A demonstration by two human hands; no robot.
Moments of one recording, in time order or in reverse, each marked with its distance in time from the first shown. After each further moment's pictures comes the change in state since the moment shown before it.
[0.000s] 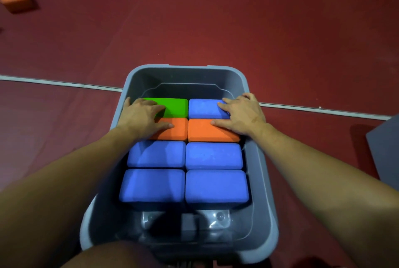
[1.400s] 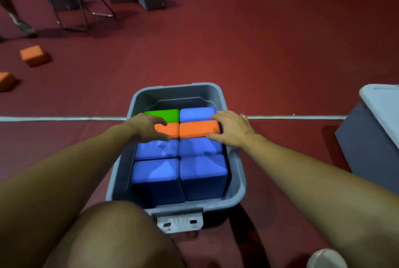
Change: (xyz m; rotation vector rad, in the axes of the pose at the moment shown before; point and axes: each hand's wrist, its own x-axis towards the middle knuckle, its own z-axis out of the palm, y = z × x) left_hand -0.048 0.058 -0.109 -0.118 -0.307 0.037; right_hand -0.101 0.001 -0.073 0.411 0.042 0.135
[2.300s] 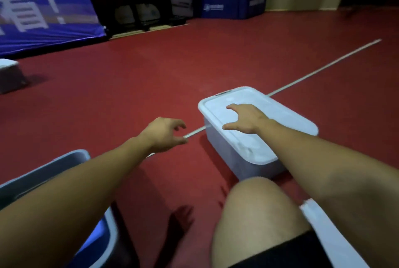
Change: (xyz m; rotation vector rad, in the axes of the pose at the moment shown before) left_hand -0.045 0.464 -0.037 0.059 0.193 0.740; right_hand -0.322 0.299 -0.205 0.003 0.223 0.703
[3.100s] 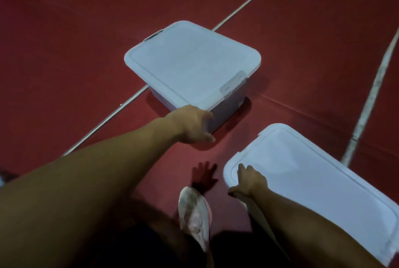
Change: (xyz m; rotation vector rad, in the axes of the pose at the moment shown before) left_hand 0.073 0.196 0.161 0.224 -0.465 0.357; right_hand -0.240 0.151 0.288 0.165 -0.495 0.641
